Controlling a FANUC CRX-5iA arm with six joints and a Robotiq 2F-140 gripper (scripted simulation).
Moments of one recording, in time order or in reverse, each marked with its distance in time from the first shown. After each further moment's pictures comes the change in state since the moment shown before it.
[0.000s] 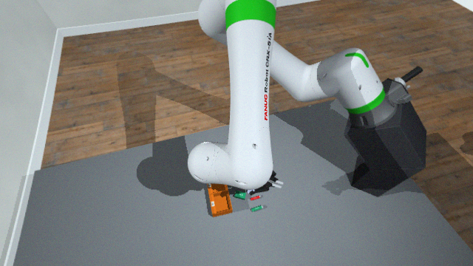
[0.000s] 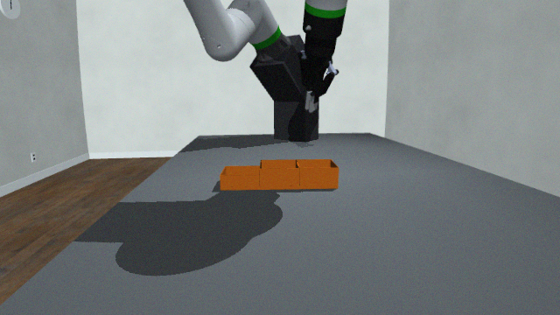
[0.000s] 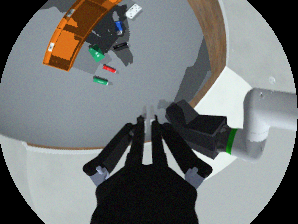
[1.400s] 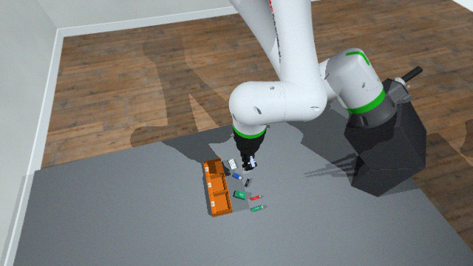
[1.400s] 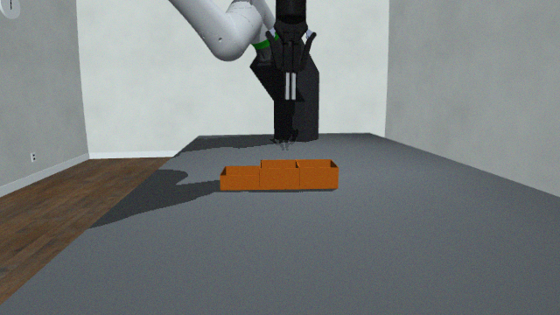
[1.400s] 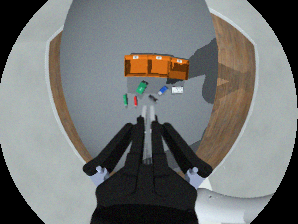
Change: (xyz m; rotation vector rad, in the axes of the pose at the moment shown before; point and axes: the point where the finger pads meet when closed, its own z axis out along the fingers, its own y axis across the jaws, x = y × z) arm 0.087 0.006 -0.090 0.287 0.646 -0.894
